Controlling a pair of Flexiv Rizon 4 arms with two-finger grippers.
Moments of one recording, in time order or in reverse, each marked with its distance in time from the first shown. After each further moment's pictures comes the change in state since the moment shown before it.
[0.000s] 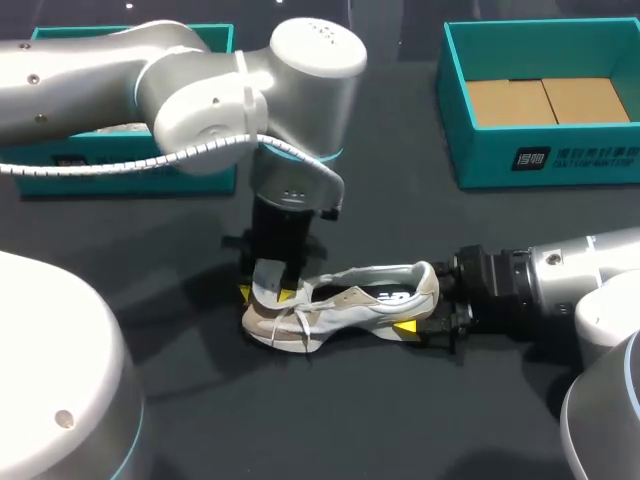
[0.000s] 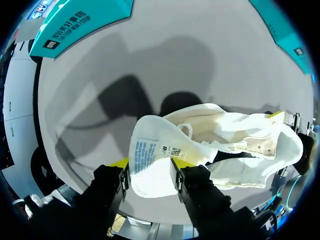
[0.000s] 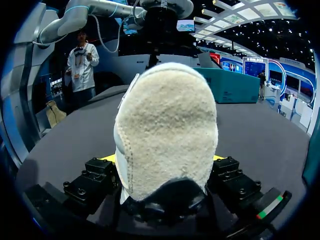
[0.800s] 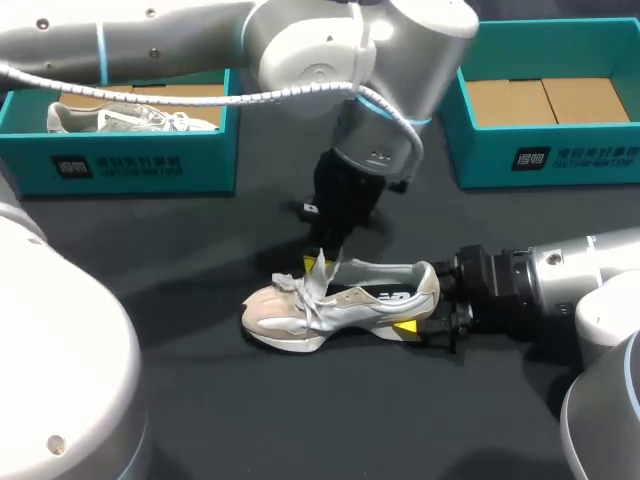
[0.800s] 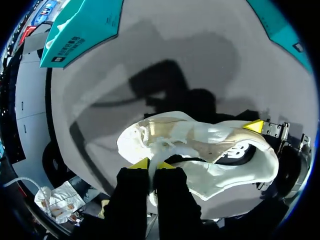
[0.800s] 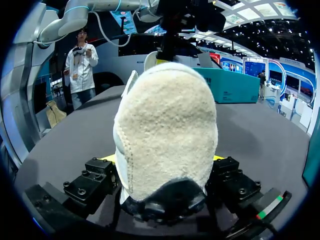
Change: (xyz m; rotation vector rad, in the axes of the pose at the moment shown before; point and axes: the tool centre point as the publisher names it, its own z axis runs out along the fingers) left arm 0.054 -0.014 -0.052 -0.040 -0.115 -0.013; right arm 0.000 0.000 0.000 -0.001 0.000 0.000
